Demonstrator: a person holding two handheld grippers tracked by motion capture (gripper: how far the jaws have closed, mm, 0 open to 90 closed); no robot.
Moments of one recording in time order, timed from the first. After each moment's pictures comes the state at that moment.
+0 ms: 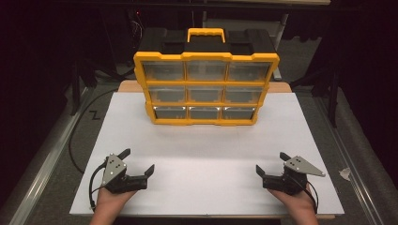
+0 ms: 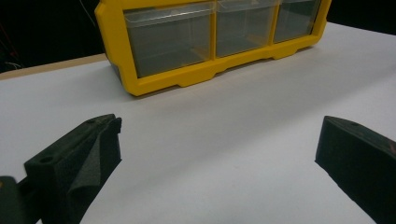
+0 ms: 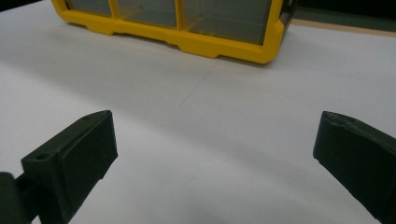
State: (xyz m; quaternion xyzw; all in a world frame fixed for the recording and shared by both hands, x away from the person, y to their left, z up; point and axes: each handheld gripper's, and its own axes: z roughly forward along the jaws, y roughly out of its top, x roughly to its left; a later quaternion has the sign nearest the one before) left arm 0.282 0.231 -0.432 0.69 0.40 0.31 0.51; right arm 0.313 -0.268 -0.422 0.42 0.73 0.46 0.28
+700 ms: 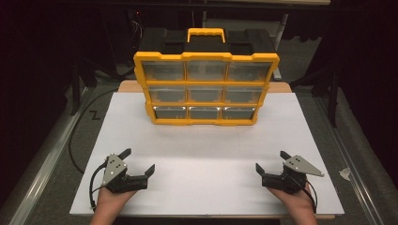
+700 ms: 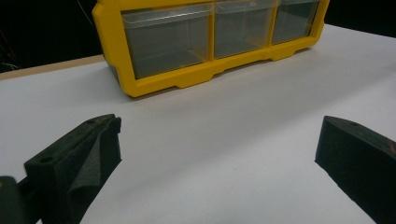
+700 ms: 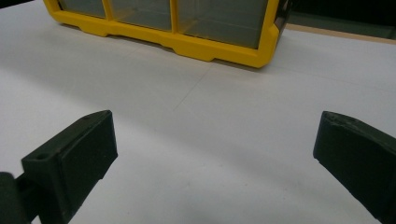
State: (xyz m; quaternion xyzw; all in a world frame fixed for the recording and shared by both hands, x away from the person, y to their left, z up) left arm 0.282 0.230 -0.433 0.69 0.40 0.30 0.51; right arm 0.315 -0.266 -0.423 0.42 0.73 0.46 0.29
